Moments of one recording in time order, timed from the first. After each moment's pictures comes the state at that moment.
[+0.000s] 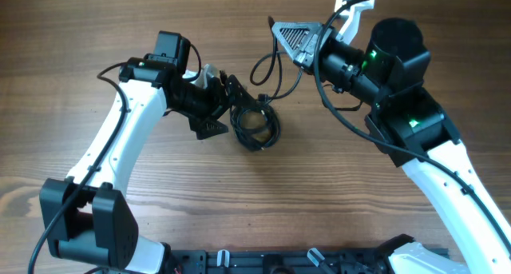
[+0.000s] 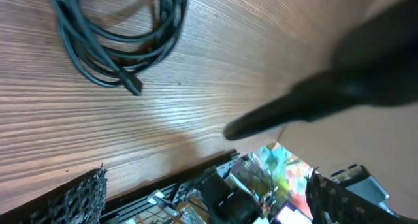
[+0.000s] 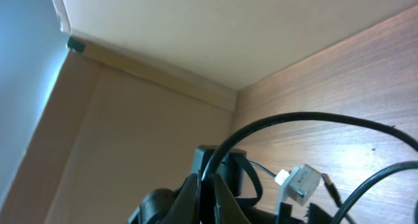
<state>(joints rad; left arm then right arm) -0.20 1.67 1.33 -1.05 0.77 -0.64 0.45 1.30 1.31 -0.16 -0.41 1.09</state>
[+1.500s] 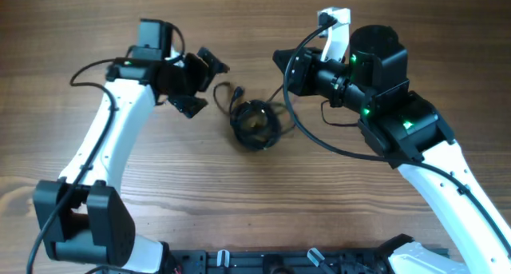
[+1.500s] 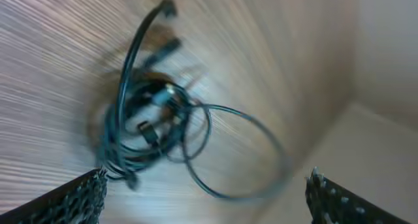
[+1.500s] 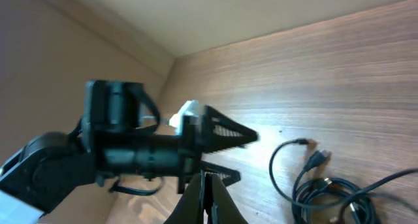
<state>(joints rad) -0.13 1.67 1.33 -0.78 0.49 -0.99 0.48 1.31 1.31 -0.41 -0.34 0.67</state>
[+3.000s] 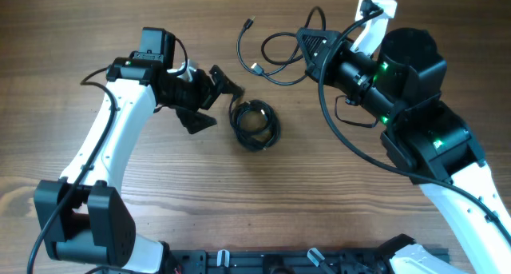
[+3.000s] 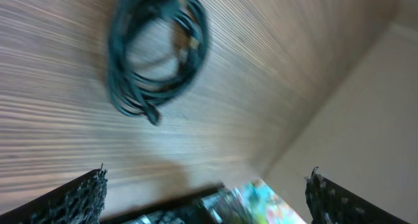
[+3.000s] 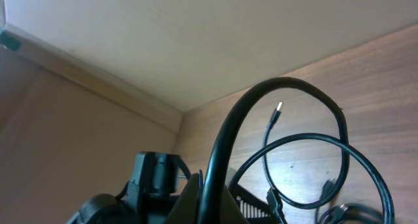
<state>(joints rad) -0.13 1.67 1.33 -0.99 0.72 -0.76 0.48 1.22 1.38 -0.41 -0.18 0.85</state>
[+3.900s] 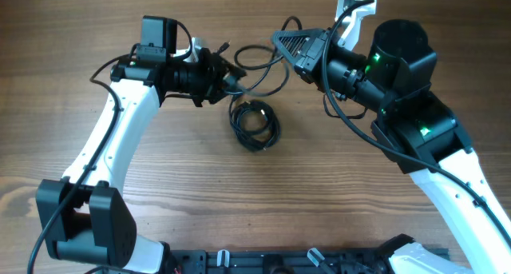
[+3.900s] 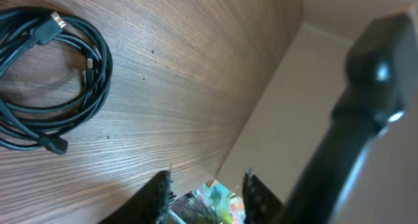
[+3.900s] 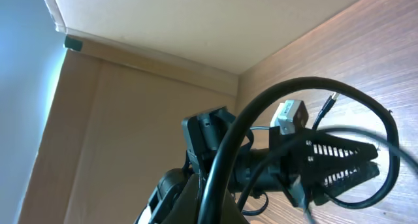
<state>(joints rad) -0.15 1.67 1.33 -0.69 0.84 -0.96 0.48 1.27 1.38 -0.31 -0.41 1.14</state>
